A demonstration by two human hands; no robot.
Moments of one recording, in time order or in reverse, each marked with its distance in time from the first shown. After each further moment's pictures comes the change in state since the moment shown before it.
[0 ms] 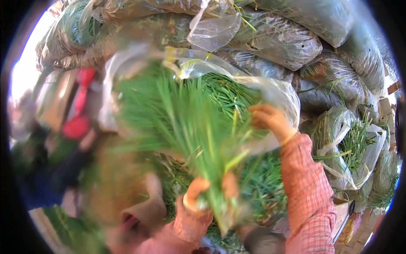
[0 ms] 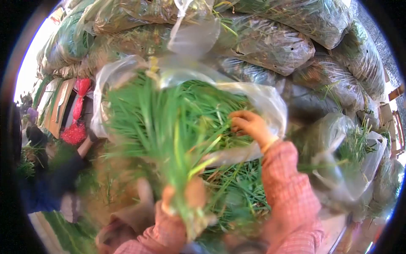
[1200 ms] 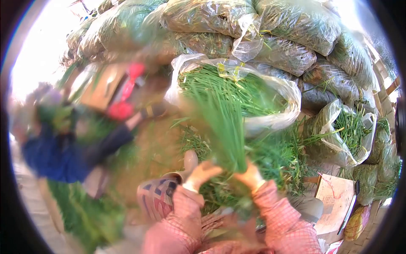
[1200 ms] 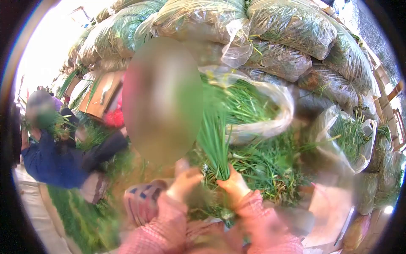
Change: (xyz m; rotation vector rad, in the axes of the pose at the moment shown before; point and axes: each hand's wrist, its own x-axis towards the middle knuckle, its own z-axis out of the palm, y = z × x) left_hand -0.202 0.018 0.059 1.281 0.987 -0.093; right_hand -0.226 0.058 0.236 -0.138 0.041 -0.245
